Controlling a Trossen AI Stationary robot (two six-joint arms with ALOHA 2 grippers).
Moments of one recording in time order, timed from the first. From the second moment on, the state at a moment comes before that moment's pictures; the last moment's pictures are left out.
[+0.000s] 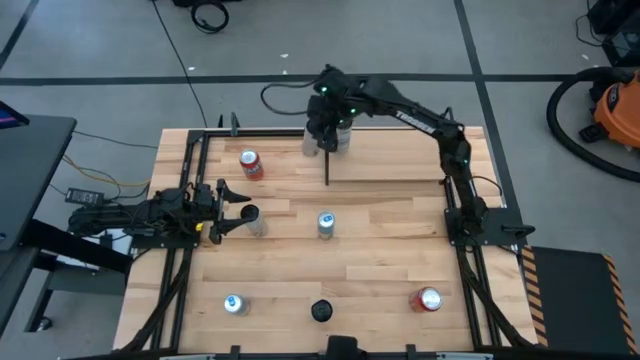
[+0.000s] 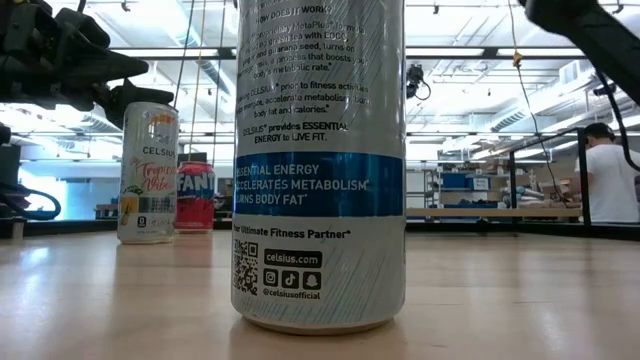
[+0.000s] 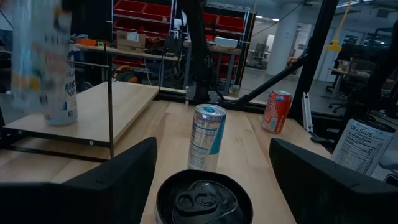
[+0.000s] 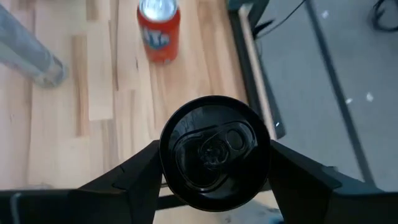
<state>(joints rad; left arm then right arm) 0.03 0.01 0.01 0.03 -0.03 -0.15 -0.45 2.07 2.34 -1.15 -0.09 -0.30</state>
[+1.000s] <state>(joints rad) 0.03 0.01 0.01 0.03 -0.03 -0.15 -0.59 1.71 2.34 -1.51 0.00 -0.33</state>
